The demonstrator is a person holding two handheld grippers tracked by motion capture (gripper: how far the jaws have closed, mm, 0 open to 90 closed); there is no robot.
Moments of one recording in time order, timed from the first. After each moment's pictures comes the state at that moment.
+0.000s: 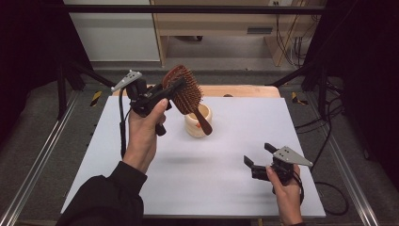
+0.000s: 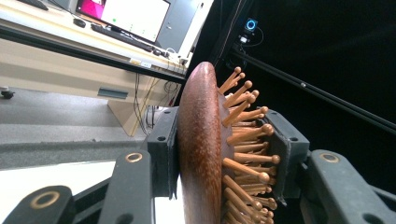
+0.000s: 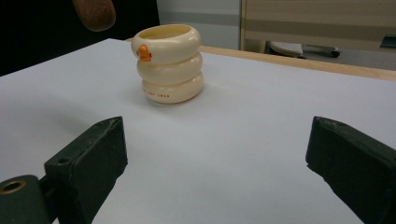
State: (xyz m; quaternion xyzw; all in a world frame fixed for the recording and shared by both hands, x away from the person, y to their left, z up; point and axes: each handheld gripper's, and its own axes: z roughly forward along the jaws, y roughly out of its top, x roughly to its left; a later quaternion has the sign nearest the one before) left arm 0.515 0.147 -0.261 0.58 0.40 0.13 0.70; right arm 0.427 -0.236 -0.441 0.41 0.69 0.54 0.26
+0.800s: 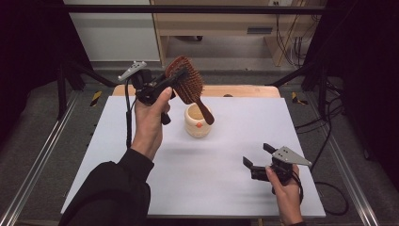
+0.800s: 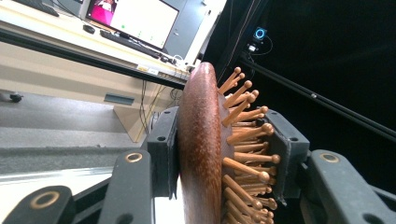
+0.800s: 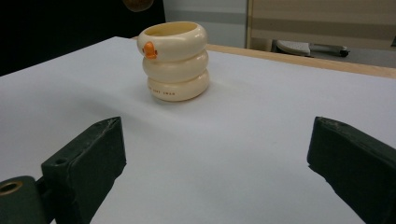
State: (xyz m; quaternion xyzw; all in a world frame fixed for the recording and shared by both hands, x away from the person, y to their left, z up) left arm 0.543 0.139 -0.257 0.56 0.41 0.15 0.70; right arm 0.428 -0.235 -0.443 0.41 0.69 0.54 0.25
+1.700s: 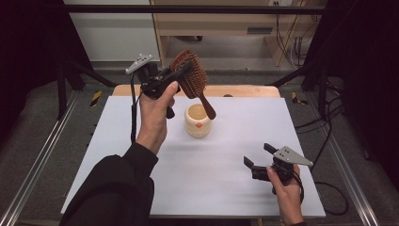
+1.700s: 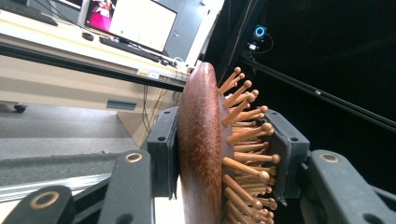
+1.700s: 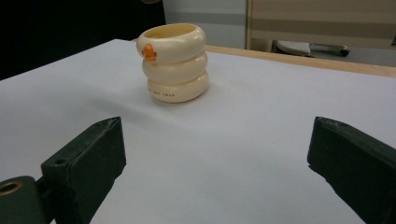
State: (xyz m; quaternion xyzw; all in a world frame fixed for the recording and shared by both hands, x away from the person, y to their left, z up) left arm 0.552 0.128 -0.246 0.57 0.41 0.16 0.70; right arm 0.428 -0.237 -0.443 0.41 0.69 0.54 0.25
